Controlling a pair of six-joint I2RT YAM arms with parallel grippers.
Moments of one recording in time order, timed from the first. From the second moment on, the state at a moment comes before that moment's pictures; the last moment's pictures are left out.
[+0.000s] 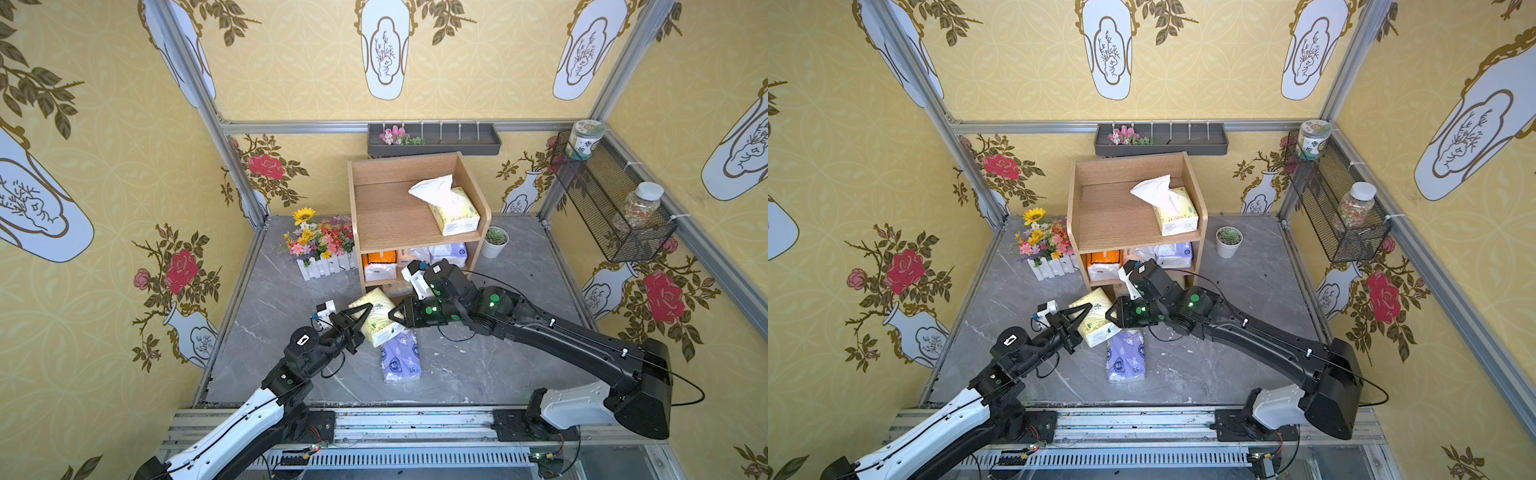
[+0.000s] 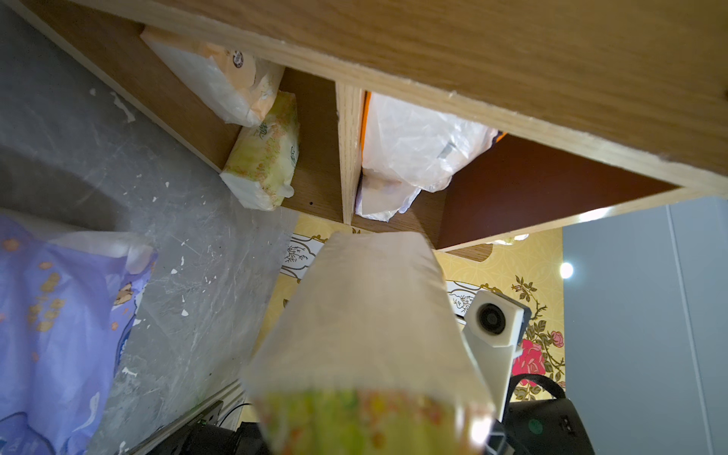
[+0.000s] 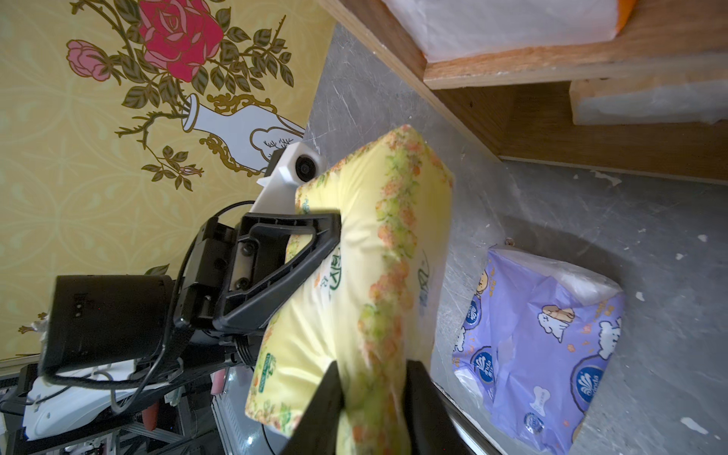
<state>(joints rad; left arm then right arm) -0.64 0.59 0.19 0.33 0.16 -1.78 0.94 1.35 1.20 -0.54 -0.28 0.77</state>
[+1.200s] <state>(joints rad) -0.60 0.77 0.26 0.78 0.68 -1.47 0.81 1.19 1.05 -0.28 -0.66 0.94</state>
